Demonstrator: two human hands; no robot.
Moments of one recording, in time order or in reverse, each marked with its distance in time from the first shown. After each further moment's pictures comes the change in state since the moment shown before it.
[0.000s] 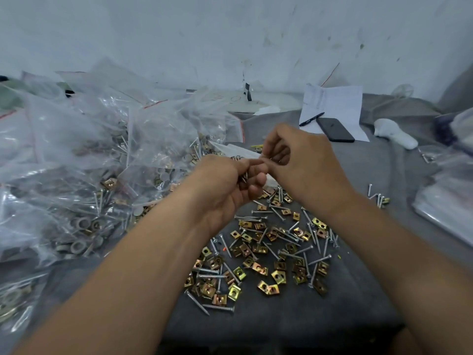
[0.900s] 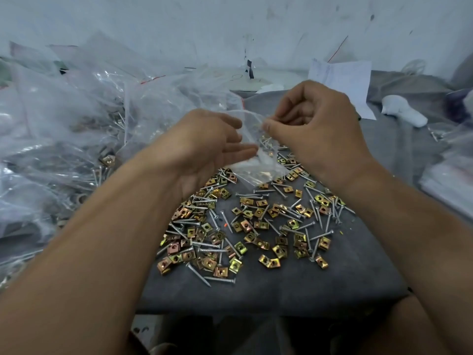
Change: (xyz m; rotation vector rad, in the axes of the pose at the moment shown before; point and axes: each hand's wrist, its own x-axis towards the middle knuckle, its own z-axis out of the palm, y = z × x) left_hand -0.004 0.019 -0.020 0.301 0.016 0.183; right_hand -0.008 -0.014 -0.013 0.259 0.101 0.108
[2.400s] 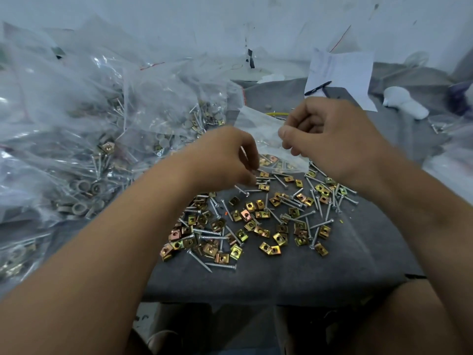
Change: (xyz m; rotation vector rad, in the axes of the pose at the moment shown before) left_hand 0.017 -0.030 -0.012 1.118 -0.219 0.265; right_hand -0.015 0.009 -0.021 -0.115 -0.246 0.125
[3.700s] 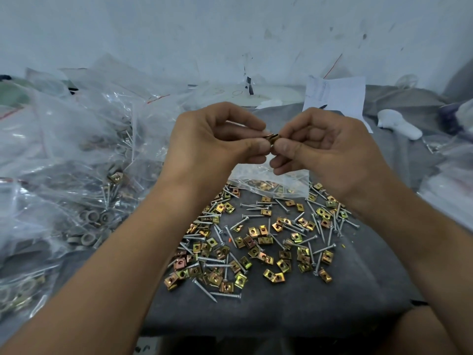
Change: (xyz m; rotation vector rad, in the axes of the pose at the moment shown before) left_hand -0.022 0.024 -0.018 -0.865 0.444 0.222; right_hand 0.004 -0.007 0.000 0.560 -0.020 -0.172
